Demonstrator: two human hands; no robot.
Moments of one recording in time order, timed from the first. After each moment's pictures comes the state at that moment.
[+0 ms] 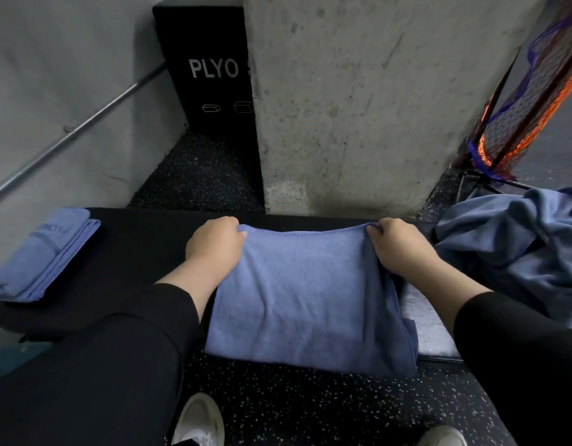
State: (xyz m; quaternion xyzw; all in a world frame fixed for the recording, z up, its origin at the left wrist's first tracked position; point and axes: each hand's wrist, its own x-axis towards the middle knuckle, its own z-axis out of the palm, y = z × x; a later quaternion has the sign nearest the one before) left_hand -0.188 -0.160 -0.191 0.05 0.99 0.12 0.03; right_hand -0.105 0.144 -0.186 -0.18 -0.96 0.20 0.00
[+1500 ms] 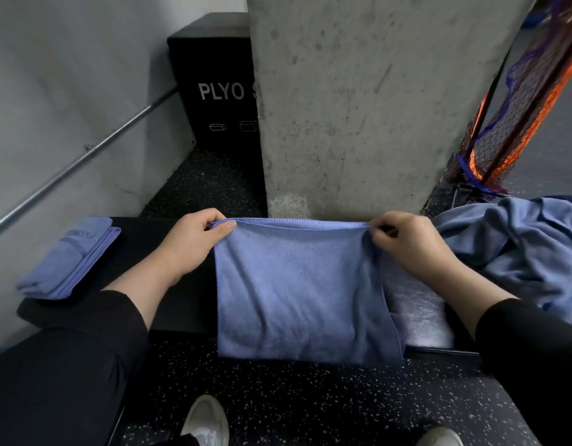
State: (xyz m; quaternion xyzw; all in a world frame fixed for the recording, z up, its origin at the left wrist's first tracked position) left_hand -0.152 -0.212 -0.129 0.14 0.88 0.44 0.03; right_hand -0.058 0.141 -0.129 -0.04 -0.95 0.29 0.15
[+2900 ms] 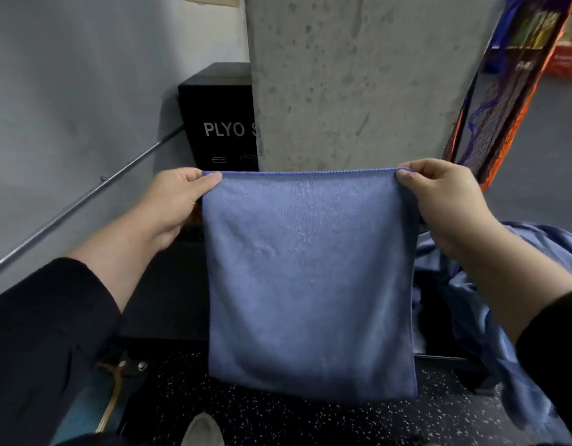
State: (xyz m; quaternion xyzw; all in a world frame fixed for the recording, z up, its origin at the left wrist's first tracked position) left_hand -0.128 -0.208 0.003 0.08 0.78 0.63 0.02; right_hand -0.020 0.131 0.015 -0.15 -0.80 0.51 0.28
